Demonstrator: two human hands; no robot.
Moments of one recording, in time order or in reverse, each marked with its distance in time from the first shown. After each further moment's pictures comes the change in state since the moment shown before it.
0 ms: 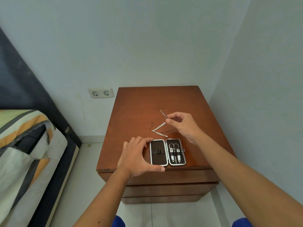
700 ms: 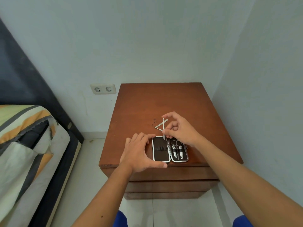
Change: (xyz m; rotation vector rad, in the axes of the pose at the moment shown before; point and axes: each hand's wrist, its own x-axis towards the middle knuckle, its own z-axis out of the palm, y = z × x) left_hand 0.000 0.001 0.000 0.015 0.003 -0.002; right_hand -0.019 0.010 0.011 -0.076 -0.289 -0.099
